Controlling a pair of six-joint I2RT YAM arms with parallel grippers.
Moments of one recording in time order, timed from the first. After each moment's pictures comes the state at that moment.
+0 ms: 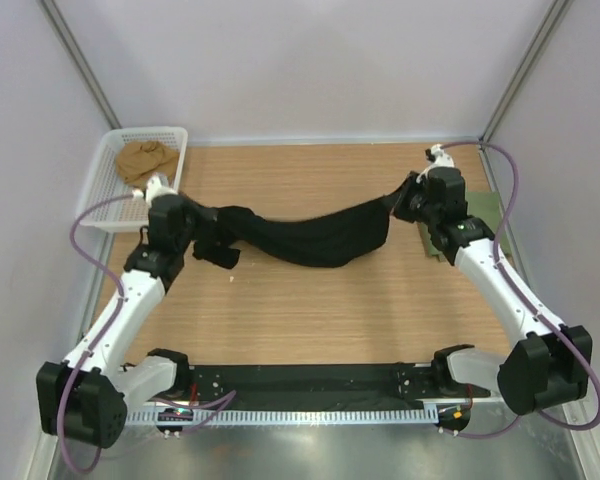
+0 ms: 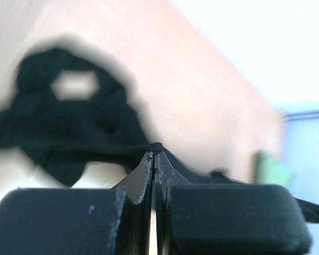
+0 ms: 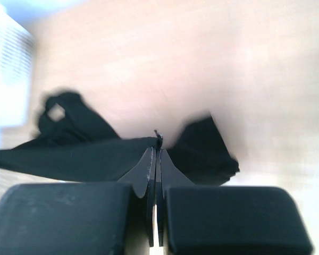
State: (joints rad) left arm -0.22 1.00 0.69 -0.16 -0.12 -0.86; right arm 0.22 1.20 0.92 -0.23 -0.10 0.53
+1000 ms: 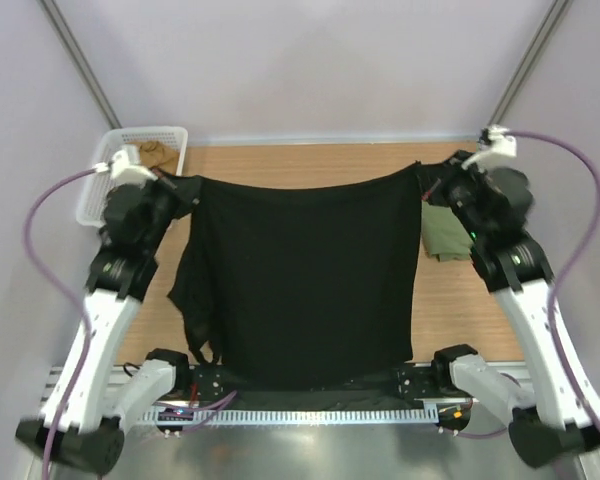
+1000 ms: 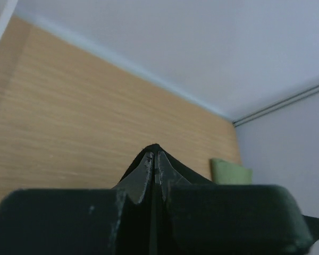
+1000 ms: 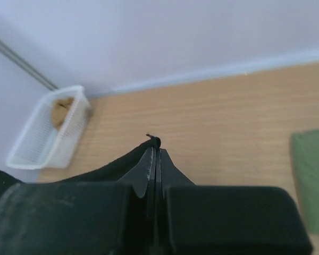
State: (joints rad) left arm -0.21 0.84 1.09 -0.31 -0.04 -0.69; right arm 0.23 0.88 1.19 -0.36 -0.03 0.44
